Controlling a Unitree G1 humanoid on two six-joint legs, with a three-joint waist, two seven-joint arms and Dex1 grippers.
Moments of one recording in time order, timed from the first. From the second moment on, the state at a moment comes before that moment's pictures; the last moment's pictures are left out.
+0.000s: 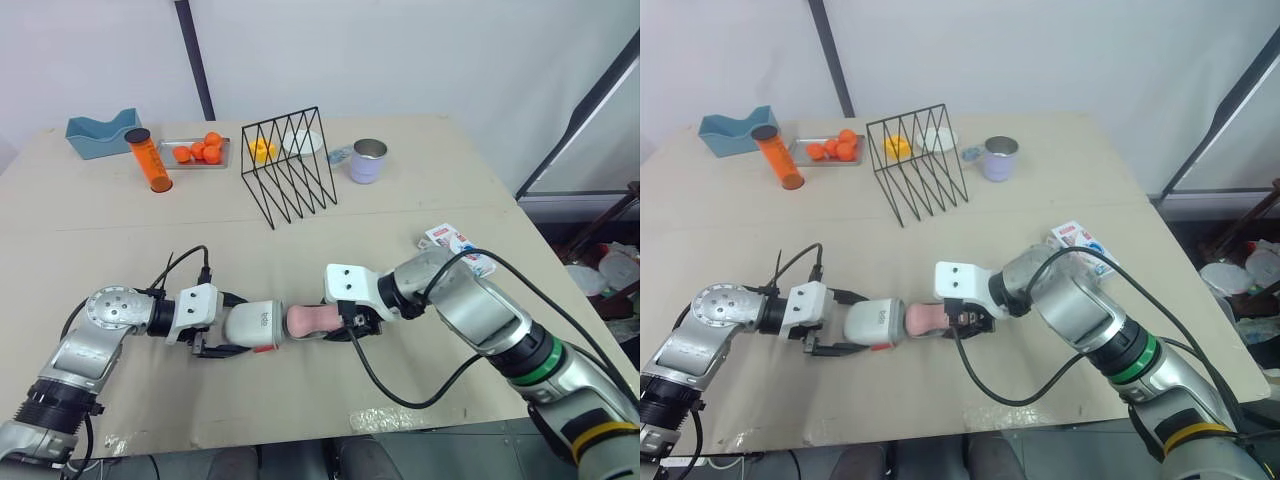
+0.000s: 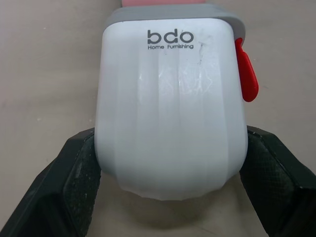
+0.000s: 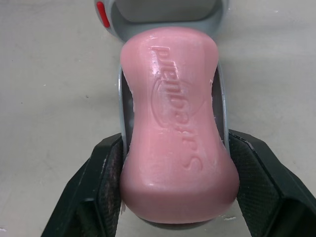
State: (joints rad) left arm -0.29 0.74 -0.15 0.06 -0.20 -0.04 -1.29; right arm -0.73 -0.66 0.59 -0.28 0.07 0.78 1.16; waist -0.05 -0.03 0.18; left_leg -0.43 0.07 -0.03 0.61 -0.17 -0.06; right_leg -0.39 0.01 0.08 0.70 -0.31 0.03
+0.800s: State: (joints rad) left arm -0.31 0.69 -0.19 0.06 -0.18 -0.02 -1.25; right arm -0.83 -0.53 0.69 -0.22 0.03 0.87 1.15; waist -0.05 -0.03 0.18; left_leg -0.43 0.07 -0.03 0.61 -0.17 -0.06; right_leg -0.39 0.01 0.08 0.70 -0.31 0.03
